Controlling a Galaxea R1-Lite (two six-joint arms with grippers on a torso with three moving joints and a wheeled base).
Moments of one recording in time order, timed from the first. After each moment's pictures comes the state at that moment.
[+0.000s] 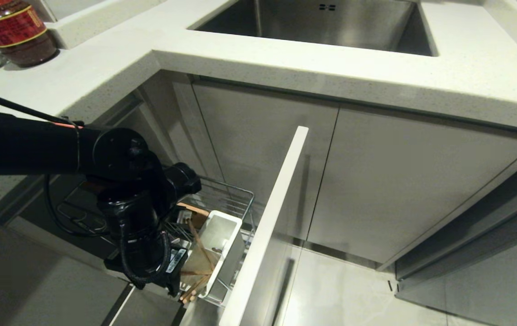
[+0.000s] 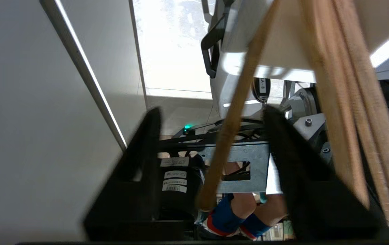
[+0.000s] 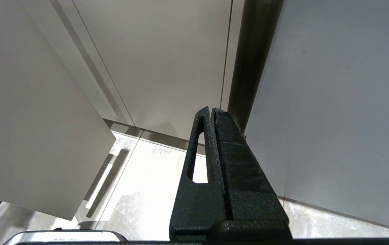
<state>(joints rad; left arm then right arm) -0.45 1.90 -1.42 1.15 0.10 -0.22 0.00 0.00 0.00 -0.08 0.00 0.02</state>
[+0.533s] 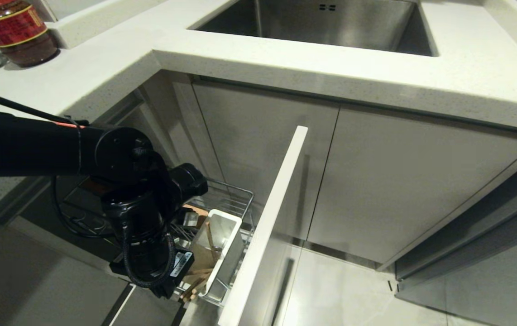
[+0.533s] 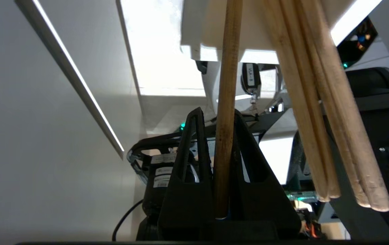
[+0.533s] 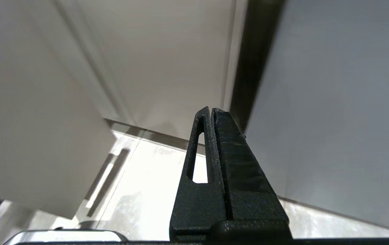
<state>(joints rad) -0.49 1.89 -1.42 1.15 0.08 -0.24 0.00 0.00 0.00 -0.08 0.00 0.02</state>
